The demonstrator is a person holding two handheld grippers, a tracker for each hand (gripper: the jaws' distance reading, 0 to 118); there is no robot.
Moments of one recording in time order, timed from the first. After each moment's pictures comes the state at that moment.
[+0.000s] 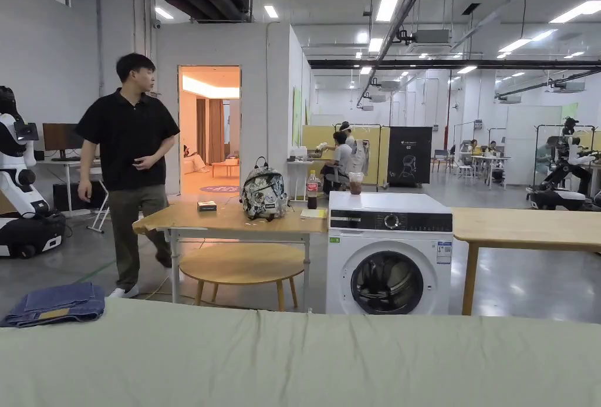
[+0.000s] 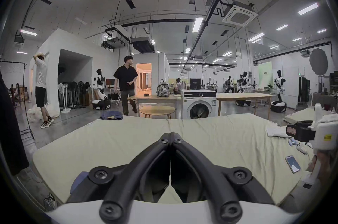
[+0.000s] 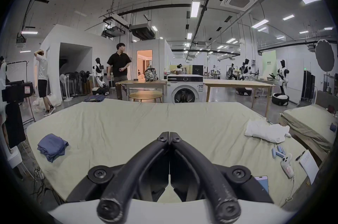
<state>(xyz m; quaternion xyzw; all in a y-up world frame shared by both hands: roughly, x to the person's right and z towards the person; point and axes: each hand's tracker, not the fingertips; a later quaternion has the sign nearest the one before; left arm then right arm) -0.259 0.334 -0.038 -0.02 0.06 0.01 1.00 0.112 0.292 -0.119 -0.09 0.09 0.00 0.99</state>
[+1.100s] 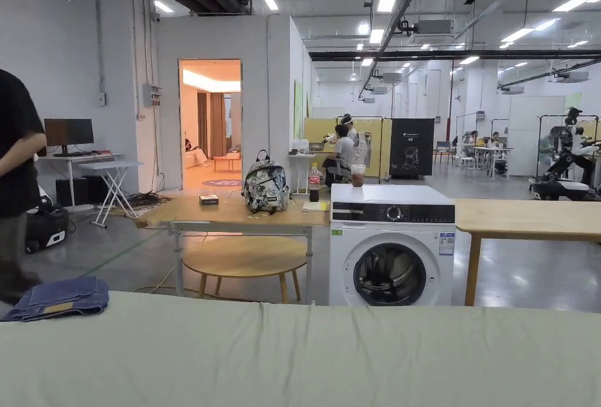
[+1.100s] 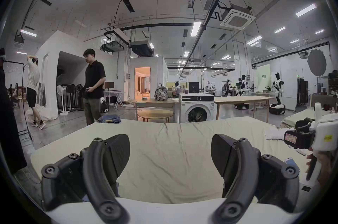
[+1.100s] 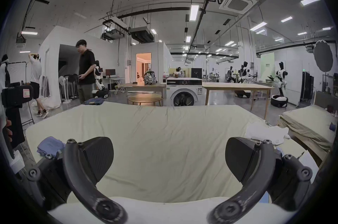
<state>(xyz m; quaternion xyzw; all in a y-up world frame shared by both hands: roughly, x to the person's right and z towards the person) -0.249 0.332 -0.039 -0.01 0.05 0.00 1.00 0.106 0.296 -0.114 -0.08 0.08 0.00 0.99</state>
